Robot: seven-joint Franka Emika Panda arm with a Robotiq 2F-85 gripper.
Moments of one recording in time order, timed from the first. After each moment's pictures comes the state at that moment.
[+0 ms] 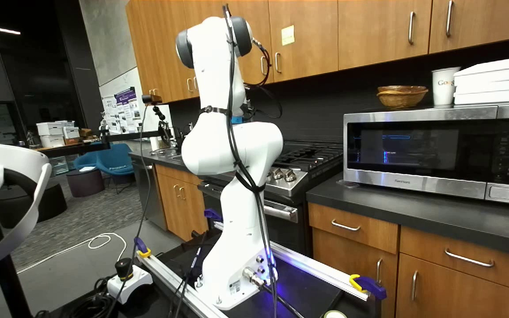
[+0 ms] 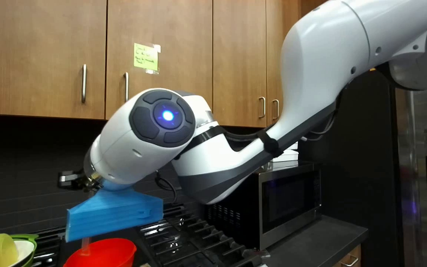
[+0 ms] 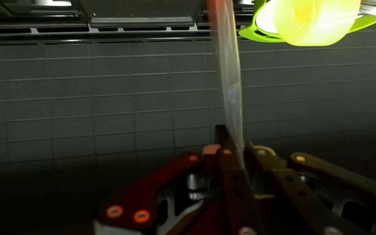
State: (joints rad) arm 1.26 0.28 -0.52 -1.77 -1.48 2.65 1.95
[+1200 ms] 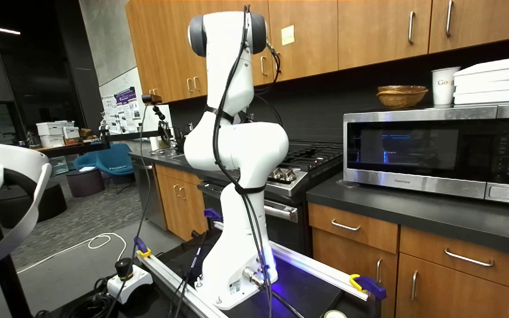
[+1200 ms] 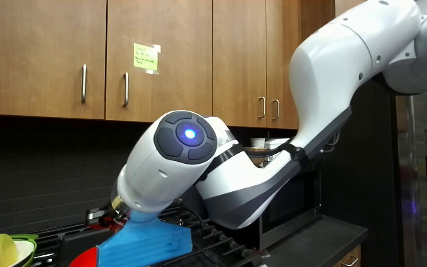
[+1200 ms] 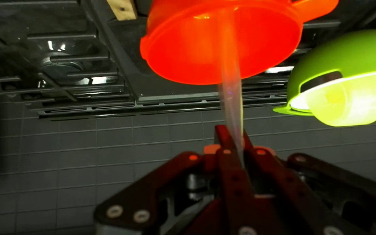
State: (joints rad) arm 0.62 0.20 0.19 -1.95 -1.44 2.53 1.93
